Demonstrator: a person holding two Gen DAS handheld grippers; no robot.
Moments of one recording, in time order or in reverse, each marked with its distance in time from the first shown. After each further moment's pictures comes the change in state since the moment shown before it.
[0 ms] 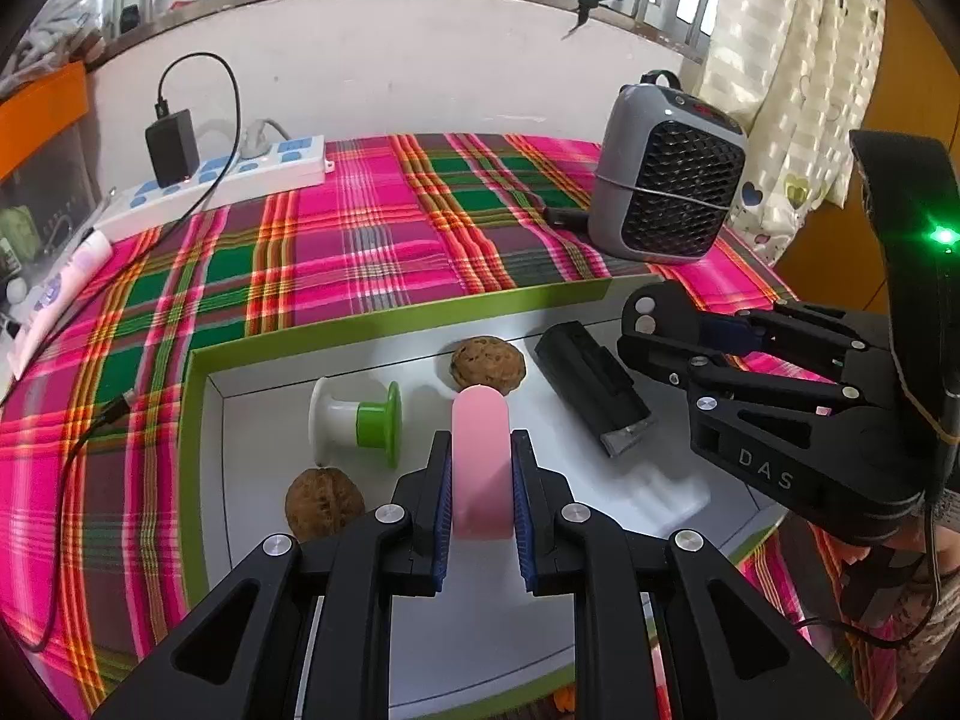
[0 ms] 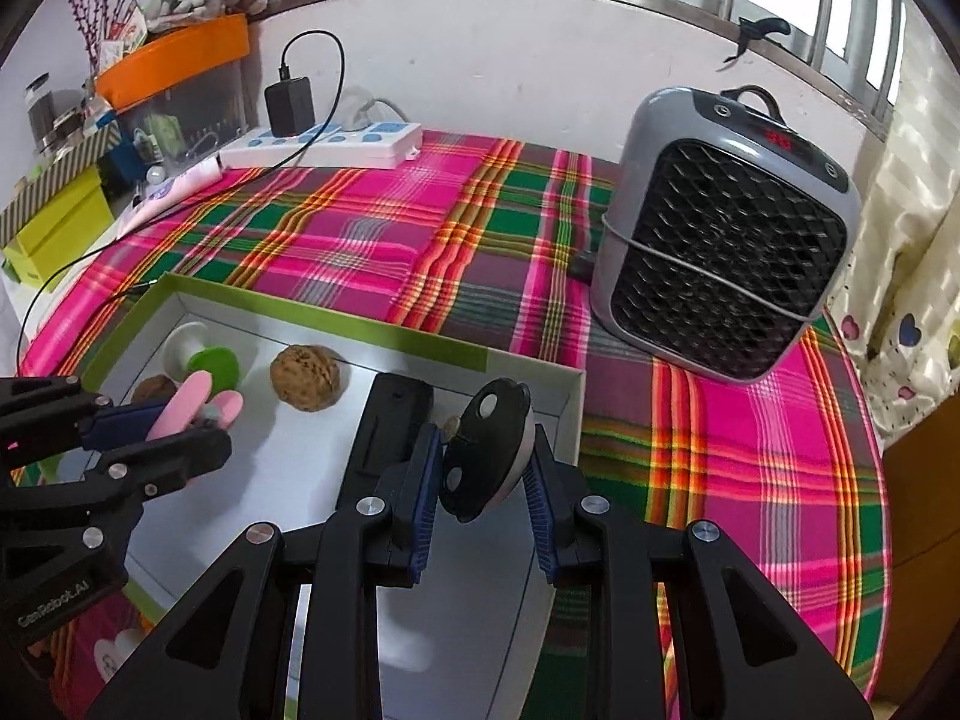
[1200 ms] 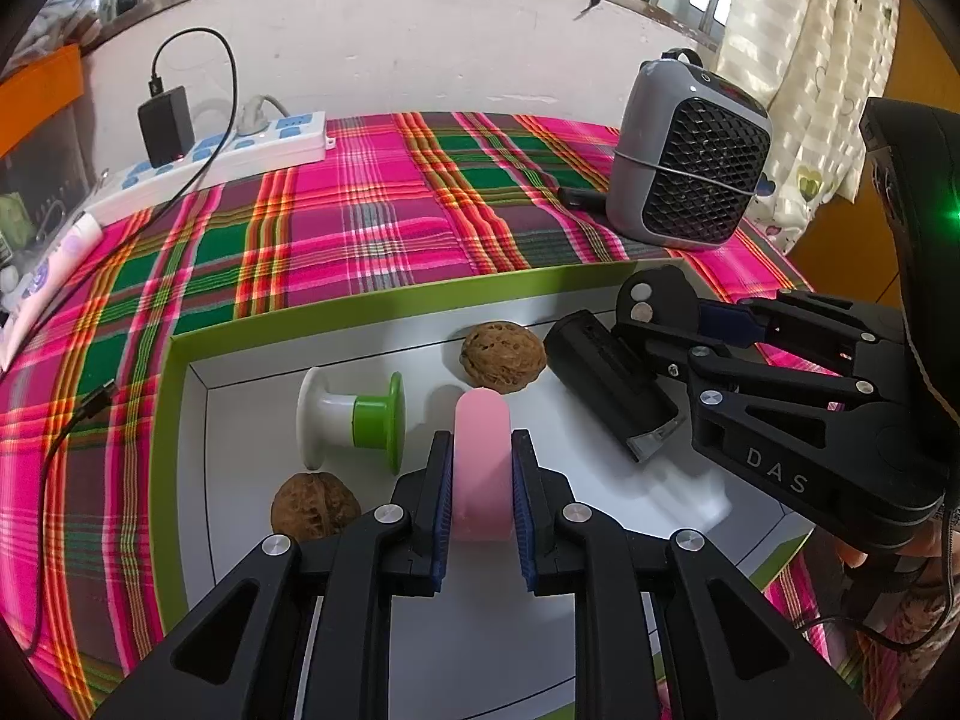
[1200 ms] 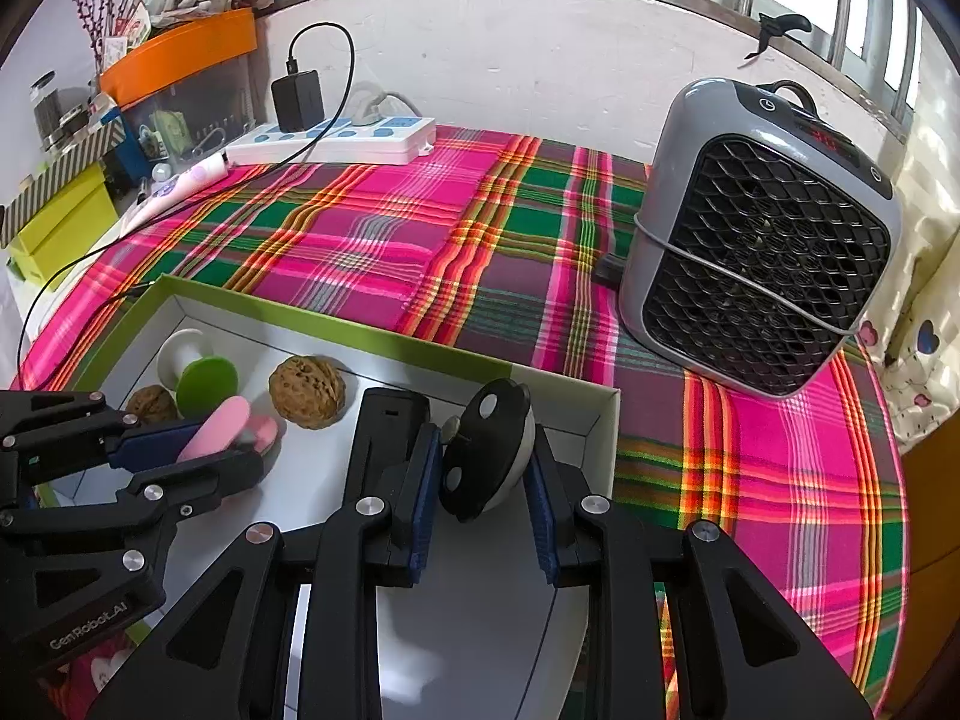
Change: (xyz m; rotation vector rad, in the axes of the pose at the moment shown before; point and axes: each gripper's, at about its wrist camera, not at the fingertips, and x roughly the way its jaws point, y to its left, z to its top) left arm 0.017 0.006 0.001 -0.013 0.036 0.004; right arm 0.013 0.000 0.004 0.000 0.003 0.035
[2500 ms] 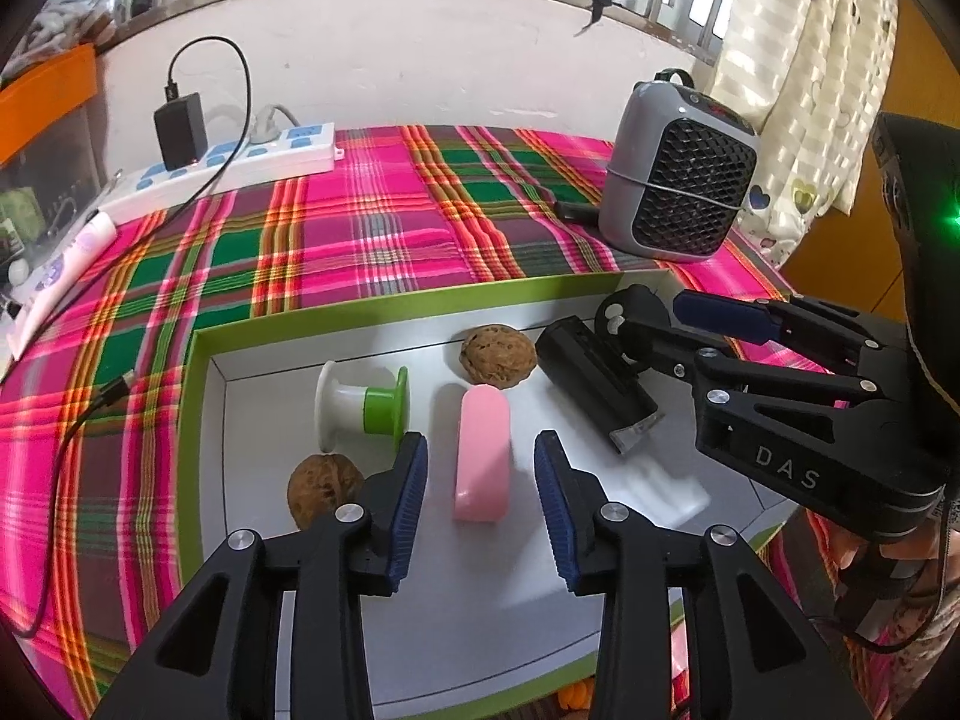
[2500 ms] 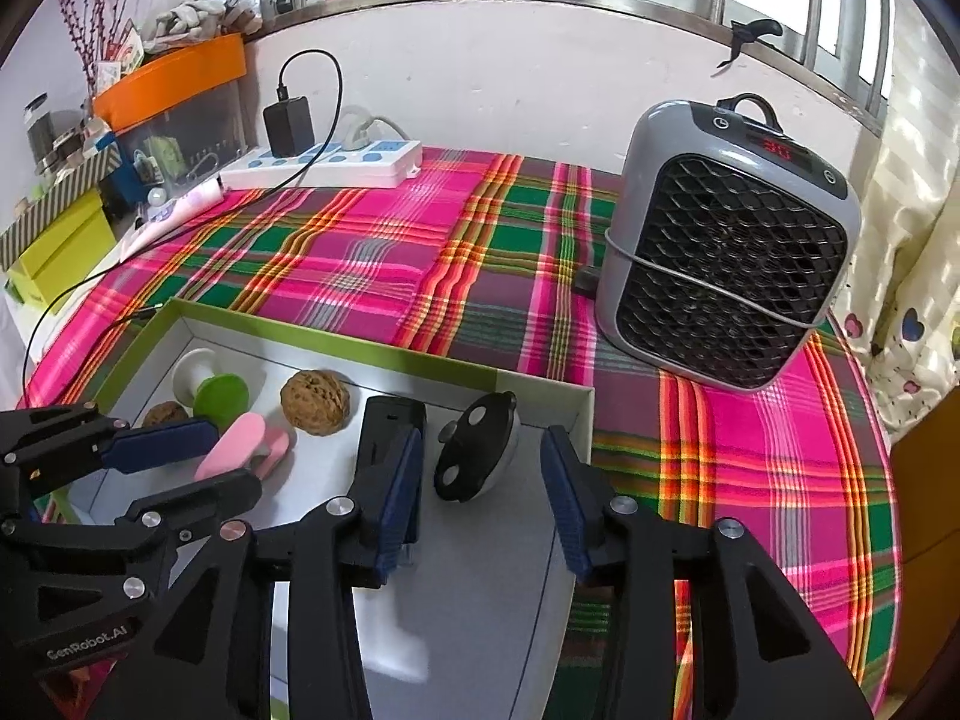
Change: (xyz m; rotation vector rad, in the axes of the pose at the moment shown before) left arm -0.016 0.001 -0.005 -0.015 -0.029 -0.007; right arm -0.018 0.001 -0.001 0.042 -0.039 -0.022
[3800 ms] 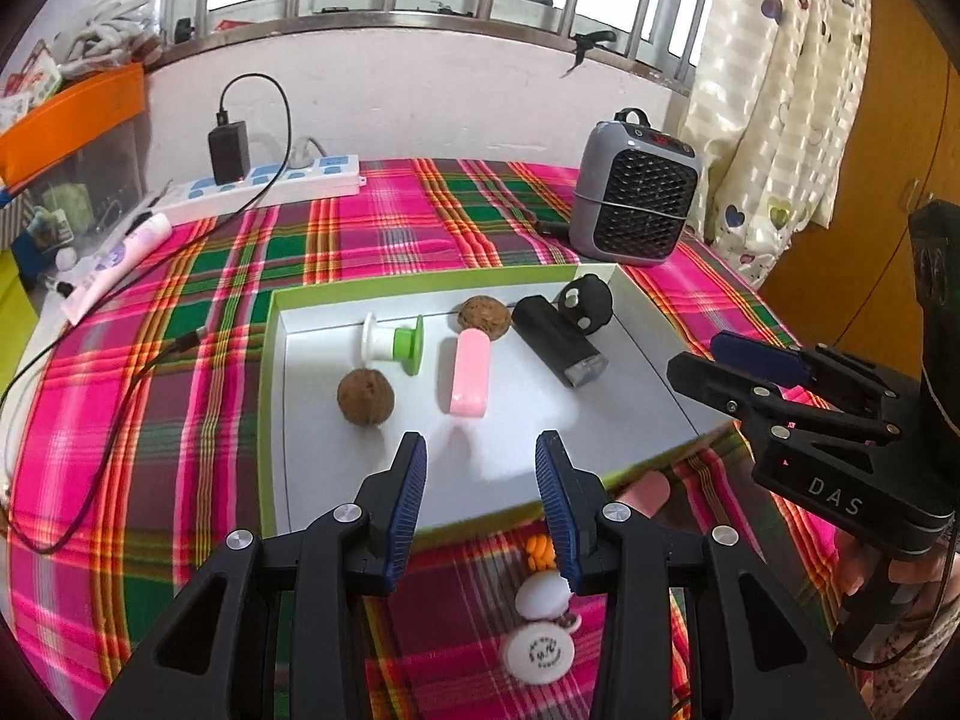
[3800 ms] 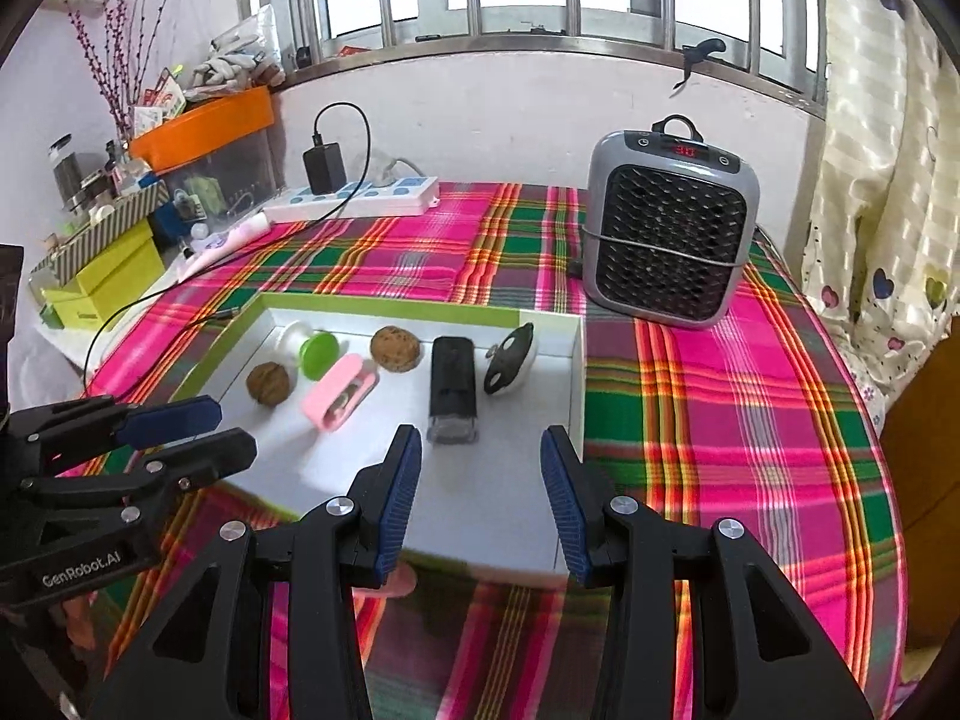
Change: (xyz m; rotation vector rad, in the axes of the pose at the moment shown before) left arm -0.068 -0.005 -0.045 -0.007 -0.085 0.005; right arm -0.073 0.020 -0.050 0.080 -0.094 0.028
